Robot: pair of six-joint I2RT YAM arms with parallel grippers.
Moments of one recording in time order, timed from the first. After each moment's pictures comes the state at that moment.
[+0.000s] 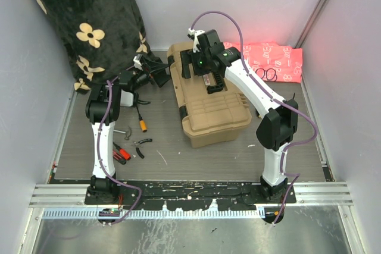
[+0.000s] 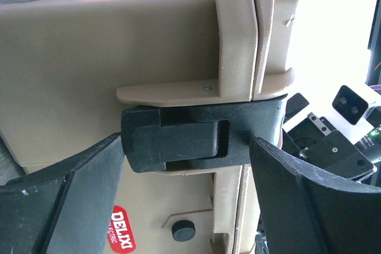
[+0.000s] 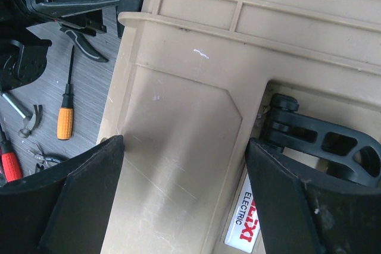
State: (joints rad) left arm -0.12 2.40 1.33 1.36 0.91 -1.78; right arm 0.56 1.96 1.96 -0.76 -0.09 0.18
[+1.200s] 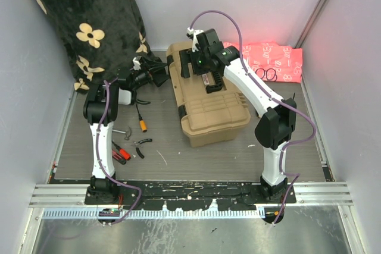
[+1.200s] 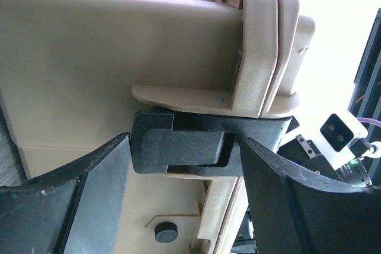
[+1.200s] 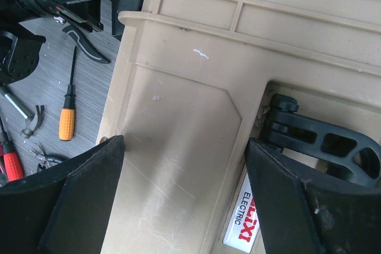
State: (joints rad) left arm -0.09 2.36 1.34 1.20 0.92 -1.84; right arm 0.56 1.99 1.99 -0.78 -0.09 0.18
